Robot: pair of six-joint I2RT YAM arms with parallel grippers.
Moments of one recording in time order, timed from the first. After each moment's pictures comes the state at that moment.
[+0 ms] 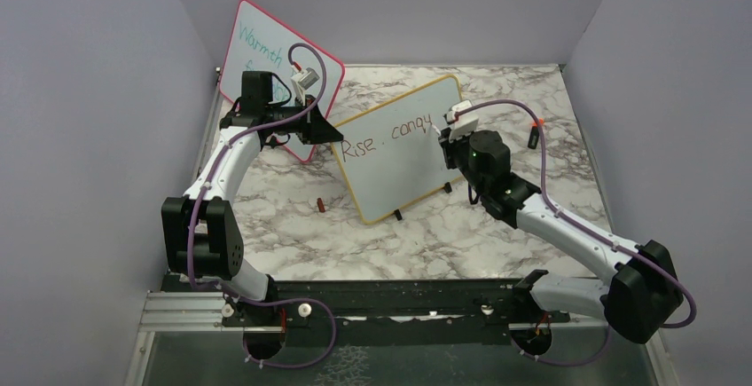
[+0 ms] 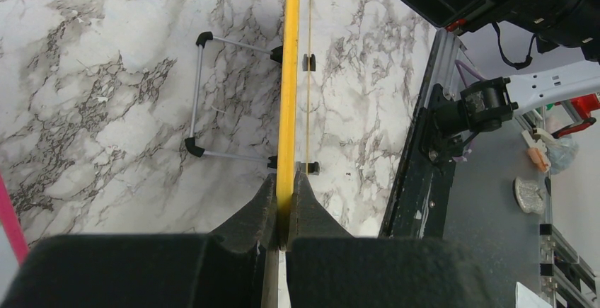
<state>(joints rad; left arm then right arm) -0.06 1.54 1.26 -0.44 1.14 0.06 0.62 1.18 0.77 0.18 0.28 -0.11</state>
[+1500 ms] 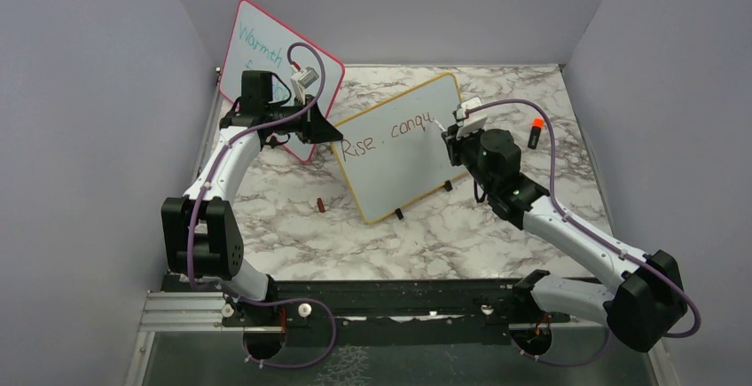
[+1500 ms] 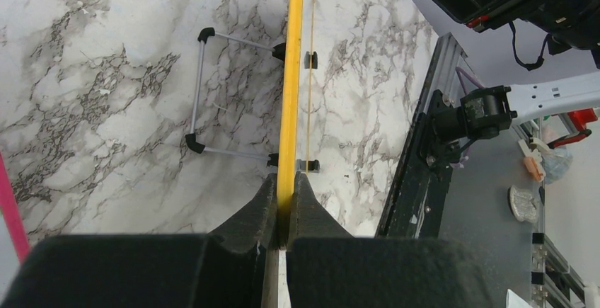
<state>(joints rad) -0.06 1.54 1.27 -0.44 1.11 0.02 0.59 1.13 0.77 0.19 0.23 -0.11</state>
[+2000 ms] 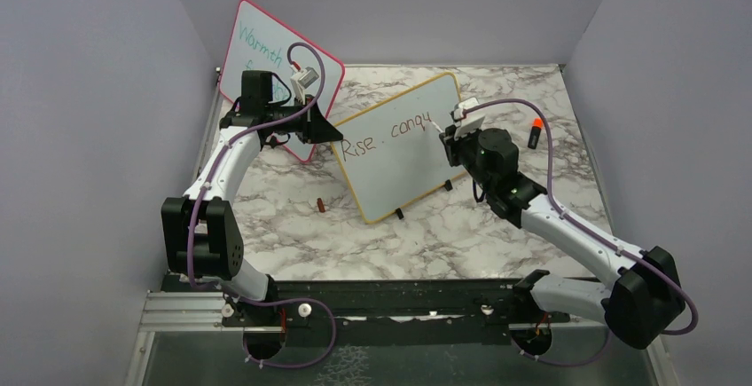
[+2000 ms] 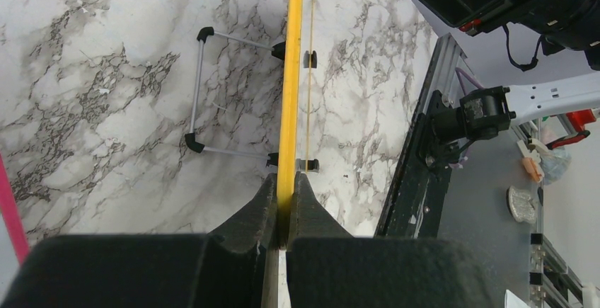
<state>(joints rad) -0.06 1.54 1.27 -0.44 1.11 0.01 0.58 1.15 0.77 0.19 0.19 -0.11</state>
